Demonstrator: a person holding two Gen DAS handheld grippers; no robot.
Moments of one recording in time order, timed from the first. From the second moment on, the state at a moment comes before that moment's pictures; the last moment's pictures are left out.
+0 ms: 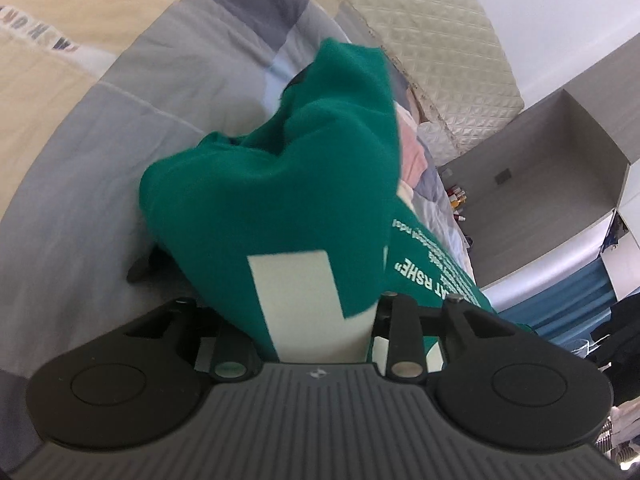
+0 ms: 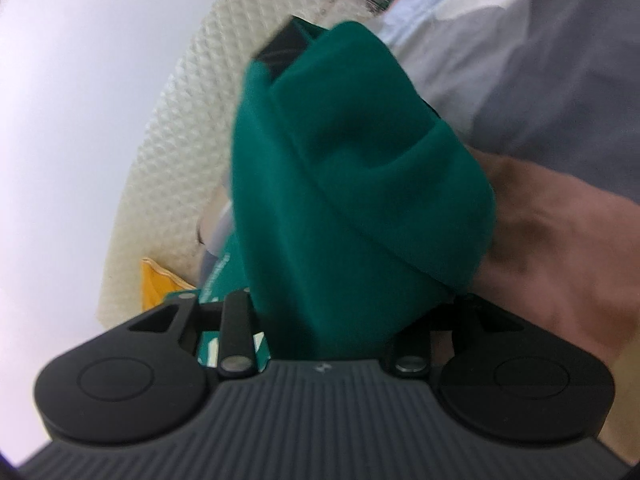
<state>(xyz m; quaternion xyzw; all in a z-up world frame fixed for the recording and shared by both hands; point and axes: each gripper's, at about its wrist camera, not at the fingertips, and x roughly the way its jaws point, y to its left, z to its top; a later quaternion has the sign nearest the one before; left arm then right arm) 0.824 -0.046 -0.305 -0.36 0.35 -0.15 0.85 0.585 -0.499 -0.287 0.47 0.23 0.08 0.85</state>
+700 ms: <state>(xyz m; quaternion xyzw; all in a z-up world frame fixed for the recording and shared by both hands) 0.755 -0.010 -0.190 -0.17 0.29 -0.11 0.94 0.551 -0.501 -0.173 0.30 0.25 0.00 0.92</state>
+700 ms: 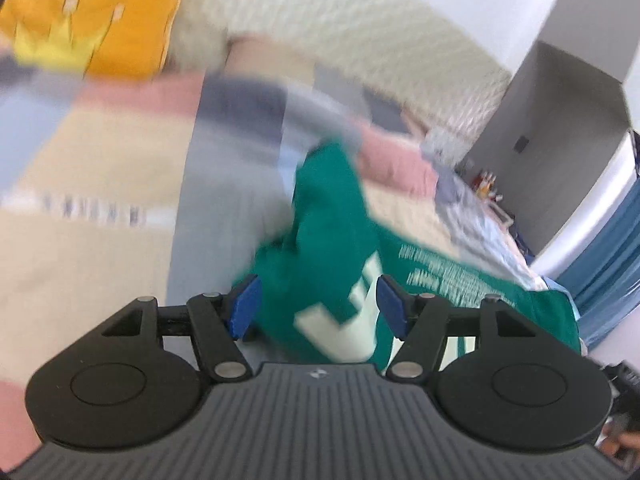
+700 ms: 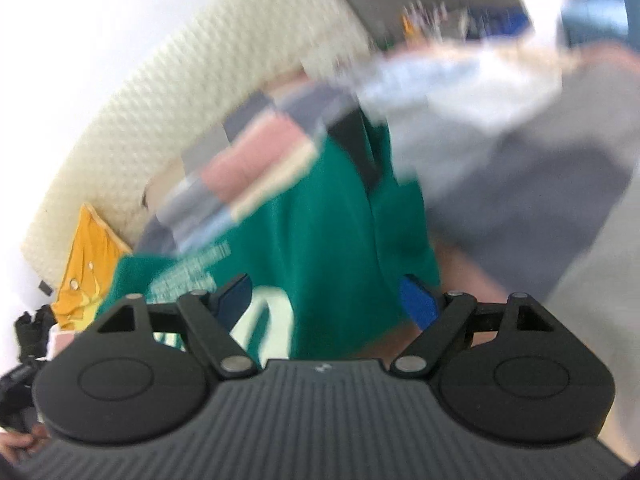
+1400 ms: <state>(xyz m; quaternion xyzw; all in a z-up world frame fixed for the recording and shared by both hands) 0.893 -0.050 -0.247 -0.09 0.34 -0.03 0.94 0.673 -0.497 -0.206 0.09 0.27 -0.05 0.96</state>
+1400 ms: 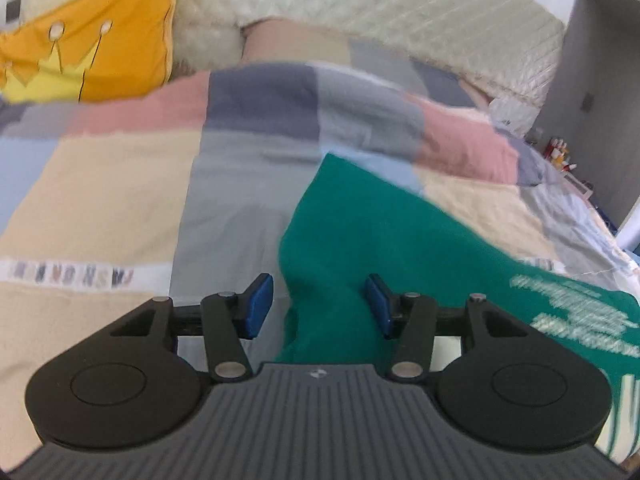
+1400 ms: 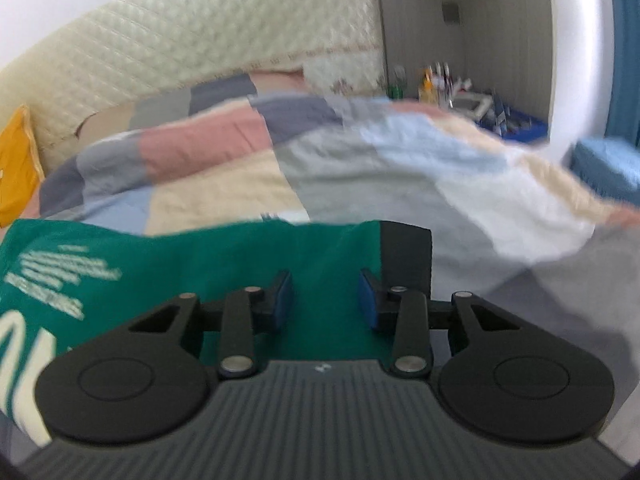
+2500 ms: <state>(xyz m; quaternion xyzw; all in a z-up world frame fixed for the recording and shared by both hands) 0.626 -0.085 -0.030 -0.04 0.28 -0.10 0.95 0.443 -0.410 -0.002 0.13 0.21 0.02 0.97</state>
